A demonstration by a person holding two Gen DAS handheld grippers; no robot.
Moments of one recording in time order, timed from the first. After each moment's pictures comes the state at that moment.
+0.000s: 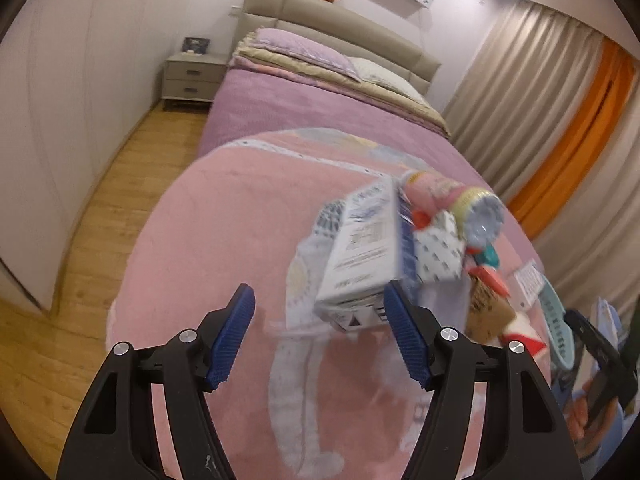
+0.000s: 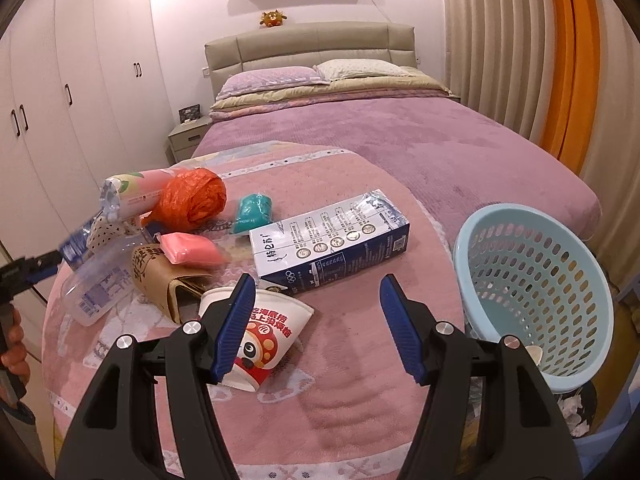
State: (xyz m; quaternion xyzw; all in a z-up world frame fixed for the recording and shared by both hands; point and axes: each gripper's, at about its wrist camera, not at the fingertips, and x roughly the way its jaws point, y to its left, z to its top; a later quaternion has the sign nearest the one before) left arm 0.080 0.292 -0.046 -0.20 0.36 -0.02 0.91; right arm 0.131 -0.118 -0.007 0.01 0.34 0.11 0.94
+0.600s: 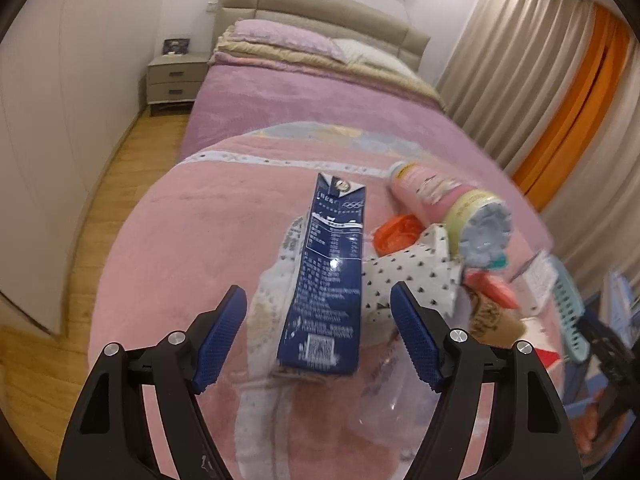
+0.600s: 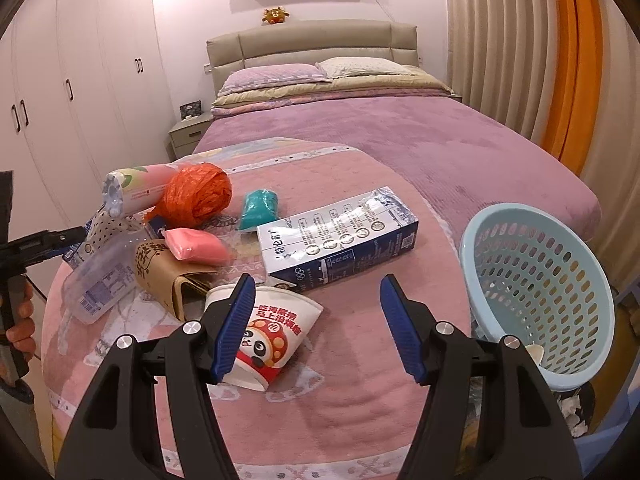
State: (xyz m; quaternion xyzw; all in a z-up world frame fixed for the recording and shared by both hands) left arm 0.139 0.263 -0.047 -0.14 0.40 -0.01 0.91; right arm 0.131 -0.110 -0.010 0.00 0.34 0.11 0.93
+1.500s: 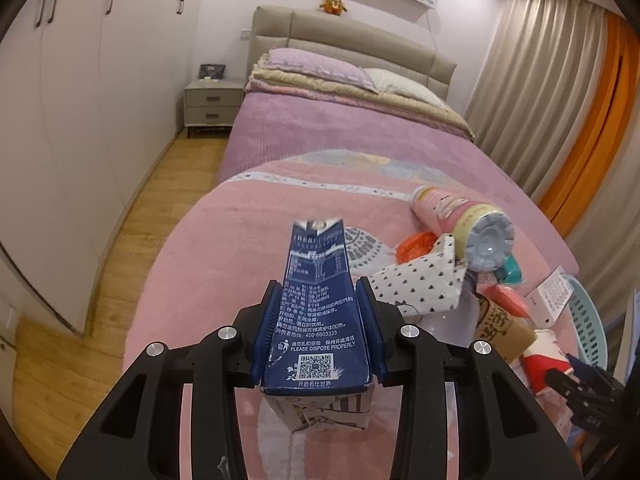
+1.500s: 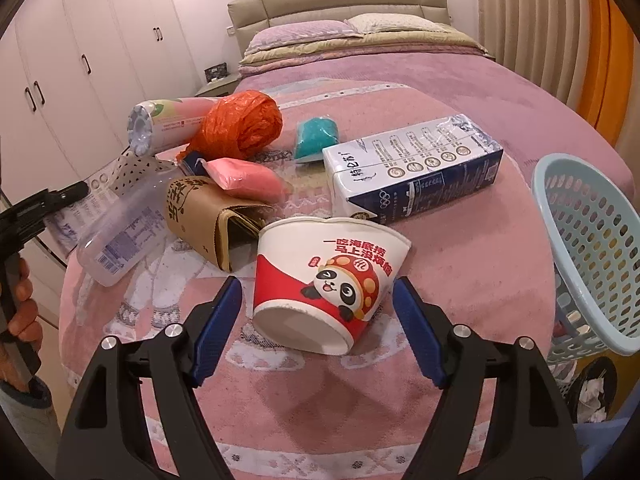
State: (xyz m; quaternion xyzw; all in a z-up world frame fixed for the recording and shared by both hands) left arm 0.084 0.265 -0.024 -0.14 0.34 0.06 0.93; right arm 0.129 -0.073 -0.050 0.02 0.41 0.17 0.90
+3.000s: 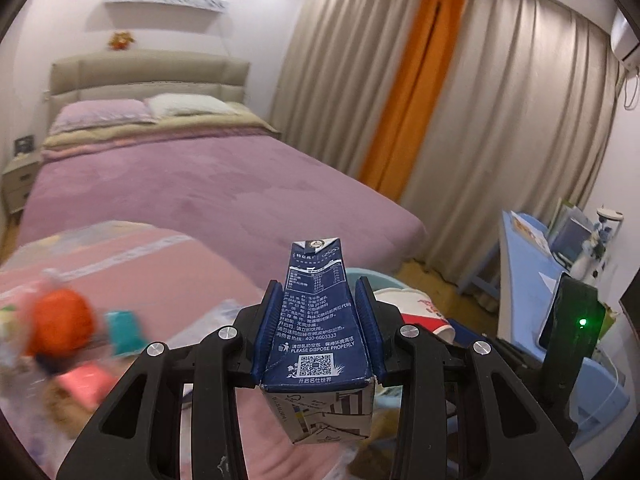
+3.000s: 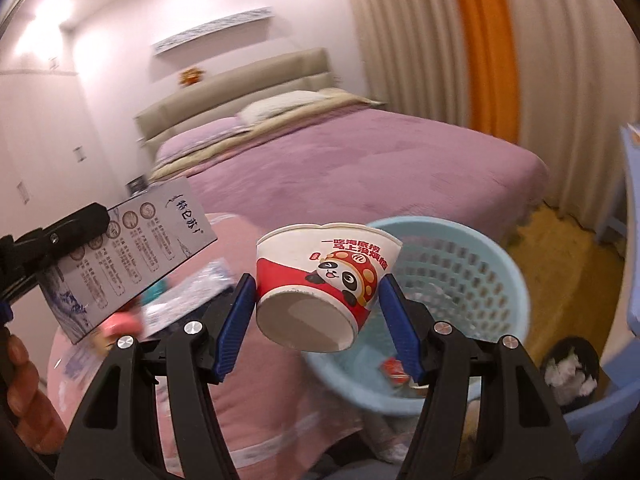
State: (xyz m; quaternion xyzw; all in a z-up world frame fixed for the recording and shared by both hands) left arm 0.161 -0.086 0.040 -0.06 0.29 -0.27 0.92; right arm 0.128 -0.296 0.018 0.14 0.30 -0.02 0.94
